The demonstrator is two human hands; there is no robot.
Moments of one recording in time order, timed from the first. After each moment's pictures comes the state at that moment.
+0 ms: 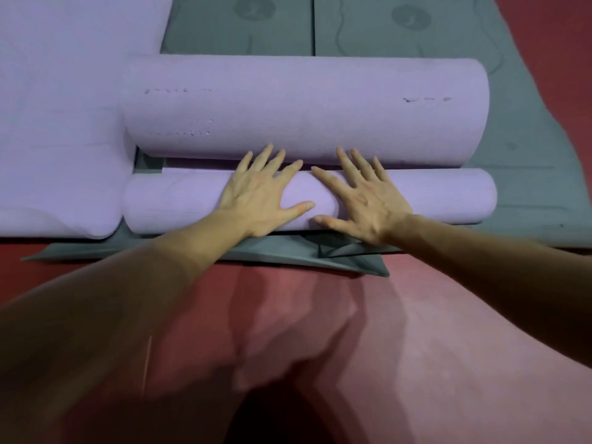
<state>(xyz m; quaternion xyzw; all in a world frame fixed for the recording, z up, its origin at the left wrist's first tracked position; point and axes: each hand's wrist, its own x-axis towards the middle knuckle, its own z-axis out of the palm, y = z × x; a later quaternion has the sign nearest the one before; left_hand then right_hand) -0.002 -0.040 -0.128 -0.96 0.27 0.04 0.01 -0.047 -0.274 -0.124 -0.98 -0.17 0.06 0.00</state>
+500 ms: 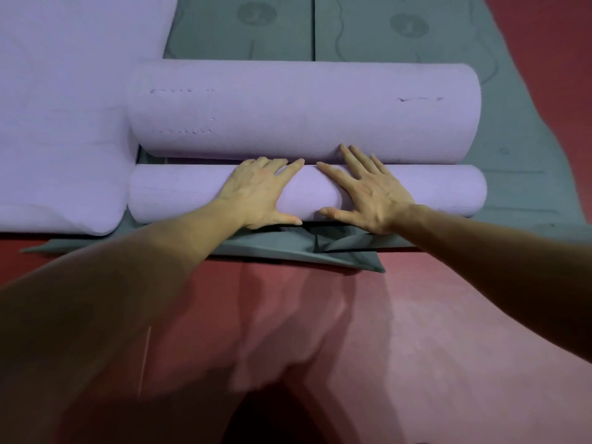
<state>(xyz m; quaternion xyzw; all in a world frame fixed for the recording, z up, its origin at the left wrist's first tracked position) 0.008 -0.037 -0.123 -0.95 0.32 0.03 0.03 -0.035 -0.290 -0.113 -0.98 -0.17 0.09 0.02</state>
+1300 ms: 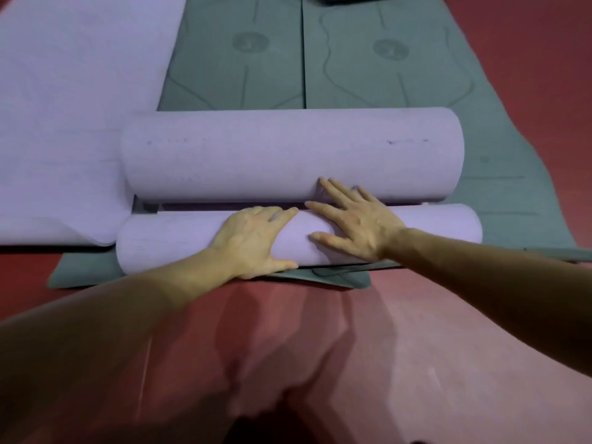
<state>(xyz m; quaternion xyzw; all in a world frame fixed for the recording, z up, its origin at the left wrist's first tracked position) -0.063 -0.025 -0.126 -0.94 0.35 0.04 -0.01 -0.079 -0.279 -0.101 -0.97 -0.21 0.11 0.02</state>
